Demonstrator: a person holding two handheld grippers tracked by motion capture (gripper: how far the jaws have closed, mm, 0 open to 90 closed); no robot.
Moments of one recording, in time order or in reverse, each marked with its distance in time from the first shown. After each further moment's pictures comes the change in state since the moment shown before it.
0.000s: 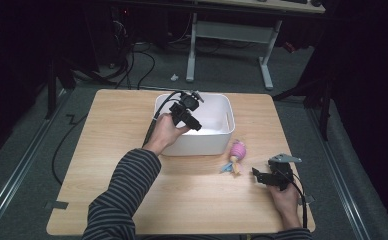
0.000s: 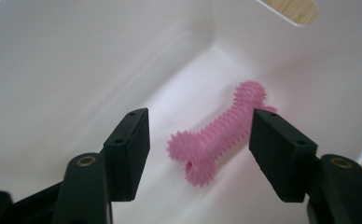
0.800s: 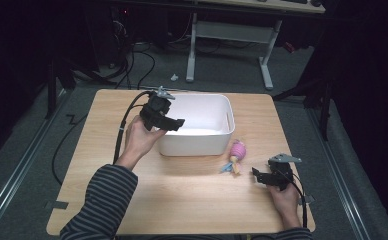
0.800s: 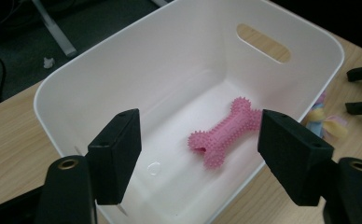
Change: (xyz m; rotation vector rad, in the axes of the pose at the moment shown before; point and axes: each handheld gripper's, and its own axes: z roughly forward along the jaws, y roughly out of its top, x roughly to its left) left arm 0.015 -0.061 -0.077 -0.280 0.035 -0.065; right arm 0.000 0.000 0.000 0.000 -0.003 0.000
